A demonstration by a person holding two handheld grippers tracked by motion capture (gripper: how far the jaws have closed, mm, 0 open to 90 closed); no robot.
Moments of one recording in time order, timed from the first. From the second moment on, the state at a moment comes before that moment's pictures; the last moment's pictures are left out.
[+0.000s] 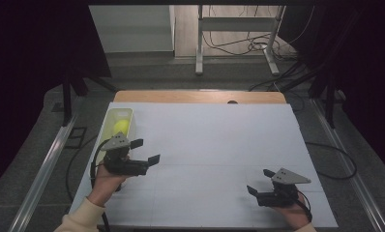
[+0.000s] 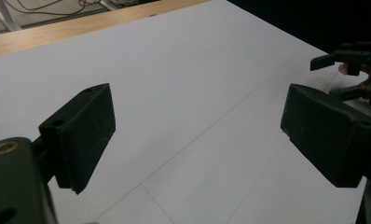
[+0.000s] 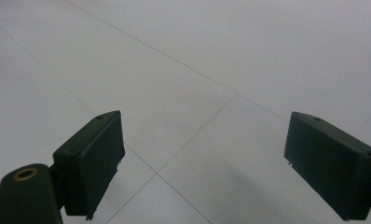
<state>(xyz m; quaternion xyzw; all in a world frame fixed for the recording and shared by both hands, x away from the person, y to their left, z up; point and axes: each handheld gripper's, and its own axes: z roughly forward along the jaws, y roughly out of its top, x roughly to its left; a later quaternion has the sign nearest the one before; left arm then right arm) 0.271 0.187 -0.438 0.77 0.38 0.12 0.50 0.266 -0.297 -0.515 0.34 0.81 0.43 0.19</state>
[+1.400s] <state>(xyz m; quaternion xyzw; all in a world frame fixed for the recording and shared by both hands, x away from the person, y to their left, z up) 0.245 0.163 -0.519 0.79 0.38 0.07 0.49 0.262 -0.298 -0.514 0.33 0.81 0.44 0.18</state>
